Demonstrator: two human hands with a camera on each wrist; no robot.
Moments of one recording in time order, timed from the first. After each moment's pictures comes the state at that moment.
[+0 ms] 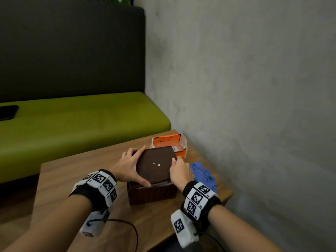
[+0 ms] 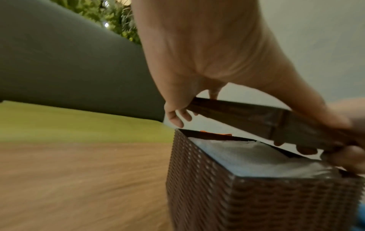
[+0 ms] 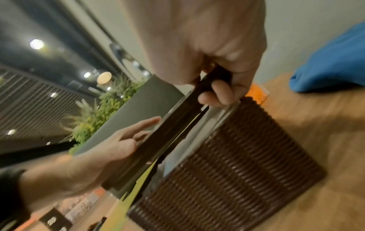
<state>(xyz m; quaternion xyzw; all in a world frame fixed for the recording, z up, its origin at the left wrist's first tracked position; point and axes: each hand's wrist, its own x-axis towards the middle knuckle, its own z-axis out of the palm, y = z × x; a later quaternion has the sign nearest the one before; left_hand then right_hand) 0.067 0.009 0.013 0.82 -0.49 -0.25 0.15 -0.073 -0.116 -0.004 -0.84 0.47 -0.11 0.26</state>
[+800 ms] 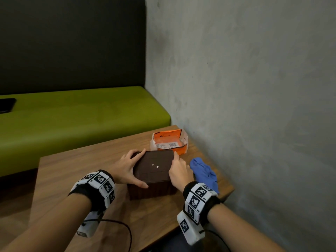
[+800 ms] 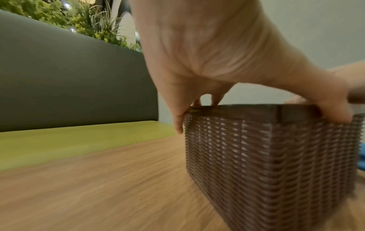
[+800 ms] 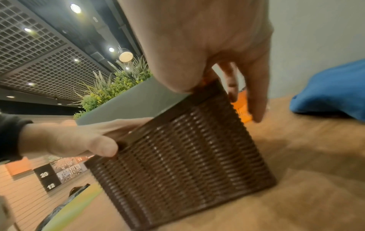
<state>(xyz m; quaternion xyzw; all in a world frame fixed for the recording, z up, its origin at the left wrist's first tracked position) 0.072 0.017 -0.015 0.80 -0.51 -0.26 0.15 -0.078 -0.113 -0.017 -0.89 0.40 -0.06 0.20</state>
